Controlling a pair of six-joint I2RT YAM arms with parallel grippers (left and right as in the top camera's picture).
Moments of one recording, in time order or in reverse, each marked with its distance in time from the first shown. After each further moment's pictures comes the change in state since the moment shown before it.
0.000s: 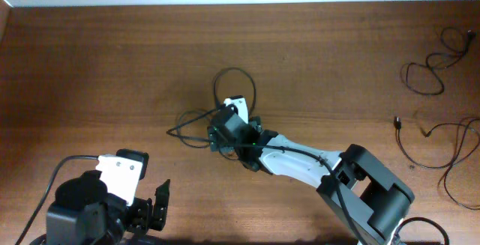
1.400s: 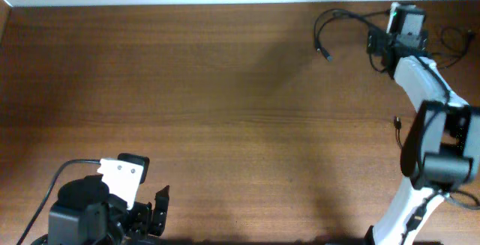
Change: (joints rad) left arm 0.000 0.000 0.000 -0.051 0.000 0.000; right arm -1.009 0.152 0.430 -0.035 0.047 -0.720
